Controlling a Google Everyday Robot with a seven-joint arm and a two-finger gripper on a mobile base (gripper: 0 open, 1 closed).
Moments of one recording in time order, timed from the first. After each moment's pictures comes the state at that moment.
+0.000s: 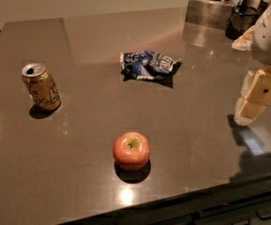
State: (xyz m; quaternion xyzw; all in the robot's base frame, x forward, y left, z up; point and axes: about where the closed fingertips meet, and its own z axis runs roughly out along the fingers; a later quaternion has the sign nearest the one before) arm 0.438 -0.217 0.976 -0.60 0.78 -0.03 0.16
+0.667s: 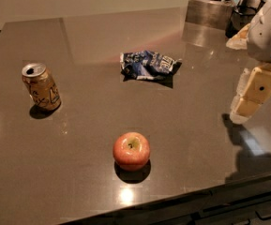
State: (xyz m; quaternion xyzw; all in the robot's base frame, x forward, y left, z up) arm 0.441 -0.207 0.978 -0.61 0.77 -0.02 0.17
